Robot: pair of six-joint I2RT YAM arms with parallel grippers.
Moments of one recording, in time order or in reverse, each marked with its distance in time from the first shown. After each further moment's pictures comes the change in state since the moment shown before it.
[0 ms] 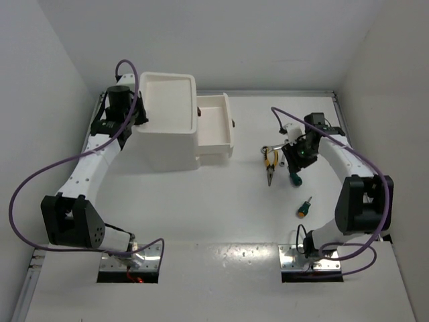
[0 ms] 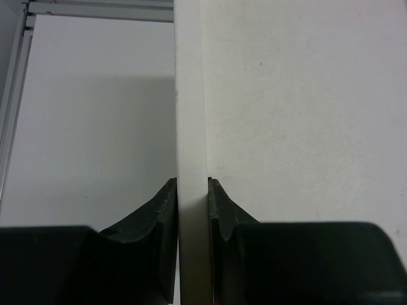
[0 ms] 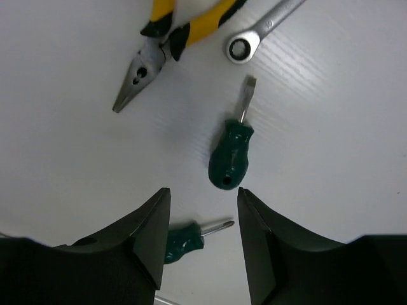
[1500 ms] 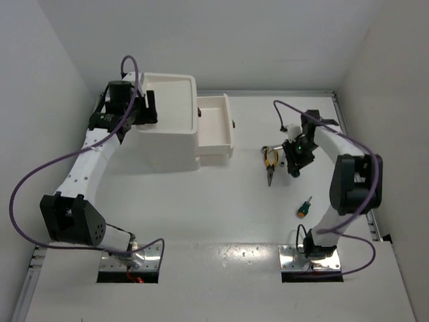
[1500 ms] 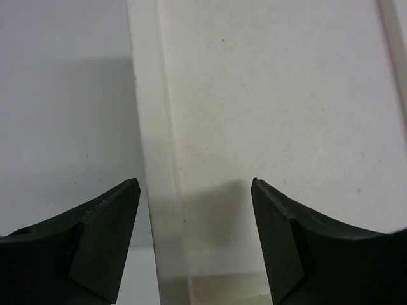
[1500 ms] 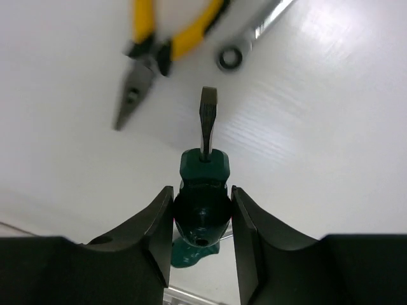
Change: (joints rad) left arm -0.015 0.024 0.124 -0.185 0.068 0.033; right arm -0.019 0.233 0.098 -0.052 0.045 0.119
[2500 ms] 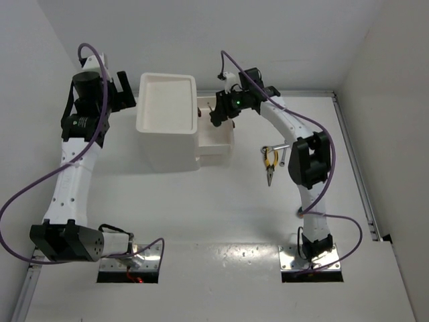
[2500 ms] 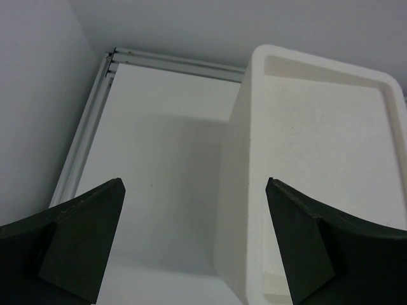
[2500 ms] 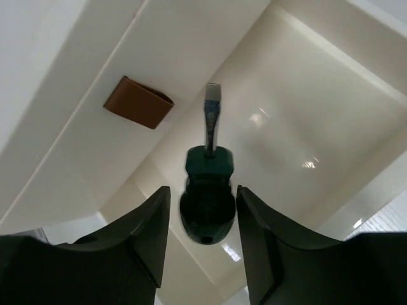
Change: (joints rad) left arm 0.122 -0.132 0.100 0.018 -0.116 -0.027; right arm 0.392 0.451 0.837 0.275 -0.458 0.399
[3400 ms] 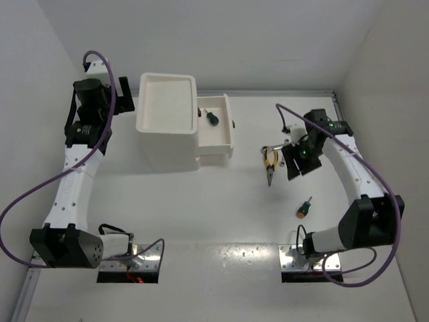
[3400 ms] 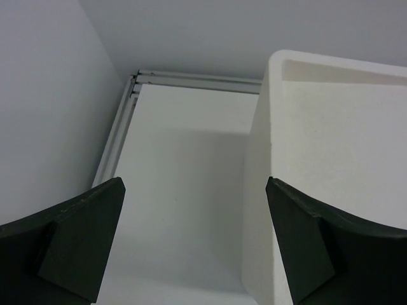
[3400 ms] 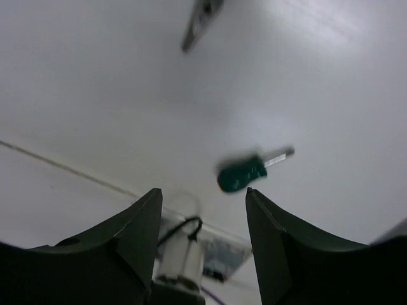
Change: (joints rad) left arm -0.007 -0.050 -0.125 0.133 -0.053 0.106; right arm -0.298 -0.805 -0.778 -0.549 0.421 -0.286
